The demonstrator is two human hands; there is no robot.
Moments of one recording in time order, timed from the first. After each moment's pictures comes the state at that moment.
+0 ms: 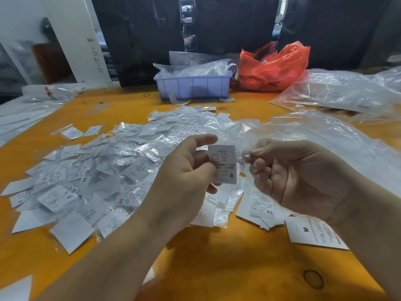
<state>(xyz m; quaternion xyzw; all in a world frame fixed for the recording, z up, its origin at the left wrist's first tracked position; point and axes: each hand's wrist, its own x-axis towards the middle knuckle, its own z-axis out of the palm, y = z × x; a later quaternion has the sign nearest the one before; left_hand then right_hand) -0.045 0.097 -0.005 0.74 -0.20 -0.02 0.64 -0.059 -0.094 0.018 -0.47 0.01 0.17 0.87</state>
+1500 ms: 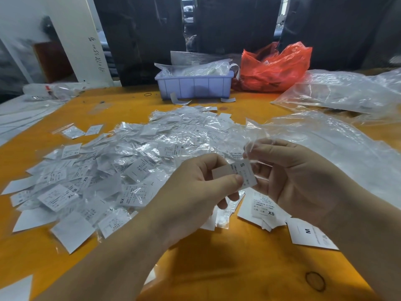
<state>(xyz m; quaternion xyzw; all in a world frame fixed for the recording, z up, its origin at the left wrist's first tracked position) -0.050 0.096 0.000 0.76 -0.21 -0.12 0.60 -0.057 -0.084 0.008 -0.59 -0.01 0.06 0.81</state>
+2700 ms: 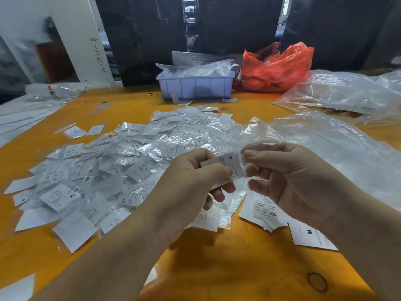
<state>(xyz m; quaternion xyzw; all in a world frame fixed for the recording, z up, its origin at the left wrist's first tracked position) -0.044 0.099 0.000 0.72 -0.16 -0.12 0.66 -0.059 -0.082 0.008 -0.60 0.00 0.07 0.80</state>
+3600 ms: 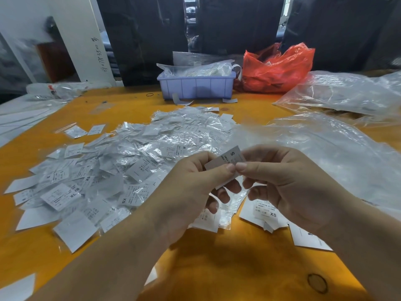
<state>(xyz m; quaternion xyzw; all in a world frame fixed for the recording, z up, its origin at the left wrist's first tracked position) -0.042 0.098 -0.005 0.68 -0.16 -0.17 0.70 -0.063 -0.076 0.006 -0.69 -0.06 0.05 0.72</state>
